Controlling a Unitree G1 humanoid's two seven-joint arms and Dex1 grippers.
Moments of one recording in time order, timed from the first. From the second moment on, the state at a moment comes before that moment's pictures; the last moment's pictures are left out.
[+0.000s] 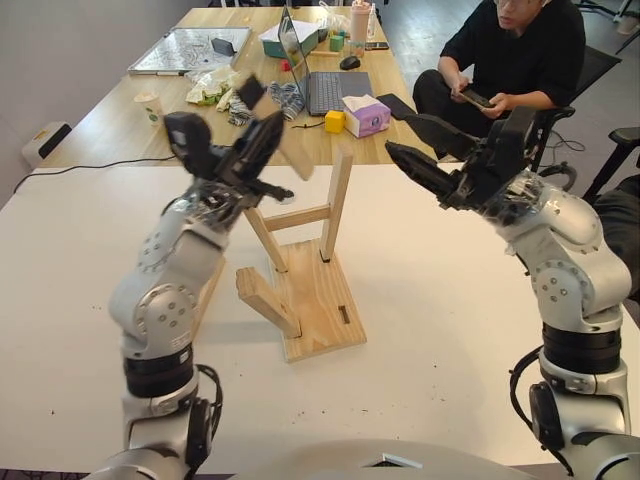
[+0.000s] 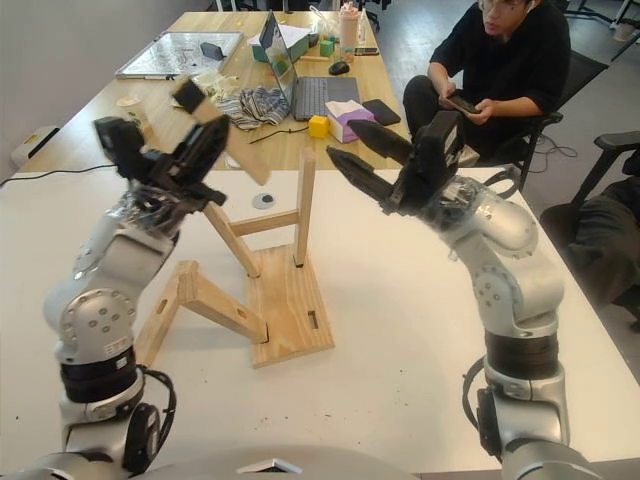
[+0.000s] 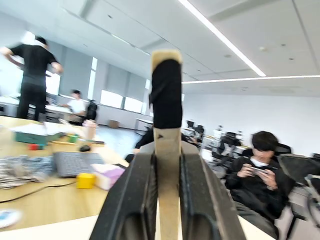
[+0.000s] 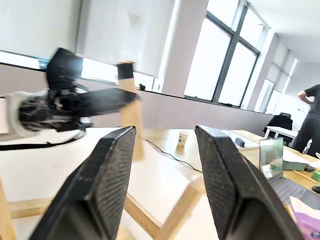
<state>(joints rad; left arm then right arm) -0.29 0.30 0.26 -0.51 -0.81 0.56 -0.20 -0.46 -0.49 -0.10 -0.31 0.61 0.40 0.71</state>
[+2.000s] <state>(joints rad) 0.11 0.38 0.49 0.26 -0.61 0.03 -0.72 -0.44 -0.48 -0.10 -0.03 0.48 0.31 0.71</state>
